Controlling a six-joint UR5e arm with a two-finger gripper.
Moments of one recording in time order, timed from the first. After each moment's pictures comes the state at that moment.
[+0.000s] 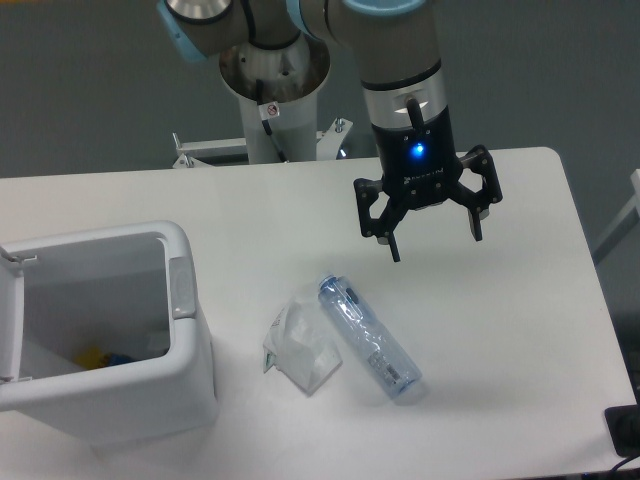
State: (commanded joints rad) arm 2.49 -1.71 -1.55 -0.91 1.59 0.41
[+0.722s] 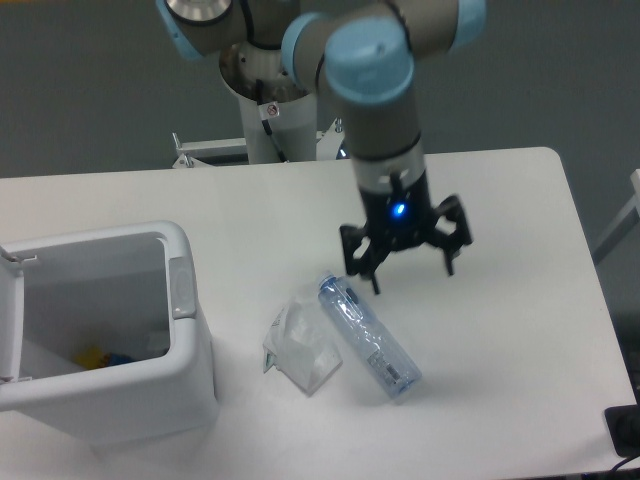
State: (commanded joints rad) arm 2.36 -1.90 -1.62 -0.86 1.64 0.22
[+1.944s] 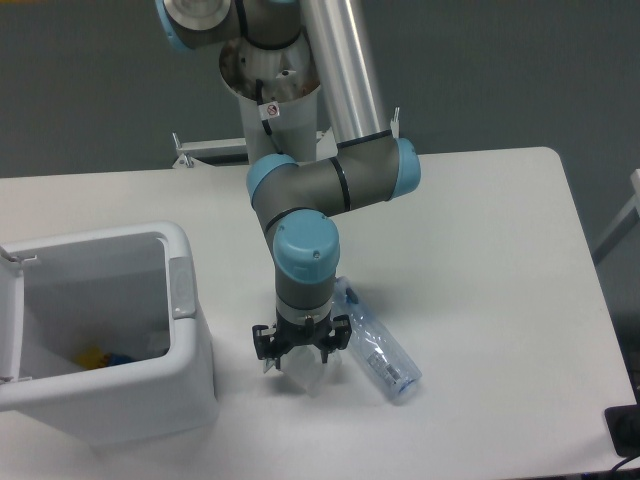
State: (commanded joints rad) arm 2.30 -2.08 -1.70 -0.79 1.48 0.17
